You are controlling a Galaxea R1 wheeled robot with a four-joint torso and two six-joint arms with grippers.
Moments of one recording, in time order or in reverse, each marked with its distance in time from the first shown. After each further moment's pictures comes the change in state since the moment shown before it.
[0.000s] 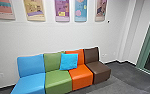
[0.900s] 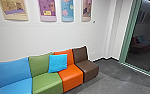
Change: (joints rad) left arm 0.001 0.000 0.000 -0.002 -0.019 0.000; right arm 0.003 -0.004 -0.026 -0.203 0.013 0.026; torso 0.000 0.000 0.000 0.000
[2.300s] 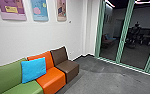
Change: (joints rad) left arm 0.020 0.000 0.000 0.031 -0.108 0.000; right arm -0.028 0.014 0.006 0.023 0.107 -0.004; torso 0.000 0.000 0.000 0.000
